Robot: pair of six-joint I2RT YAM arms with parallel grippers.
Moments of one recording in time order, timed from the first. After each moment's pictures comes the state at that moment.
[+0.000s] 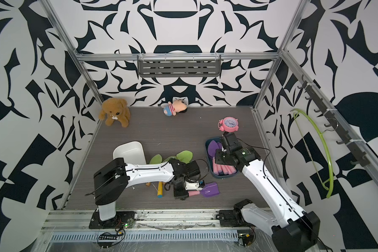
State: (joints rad) left arm -1.21 1.89 1.27 -0.87 0.18 0.30; right arm 0.38 1.05 0.97 -0.97 0.04 0.47
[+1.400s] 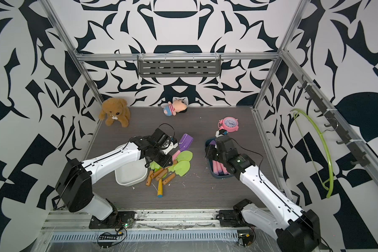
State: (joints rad) left arm -0.76 1.58 1.17 -0.77 0.22 -0.12; right arm 0.54 1.03 0.79 -0.47 -0.01 0.75
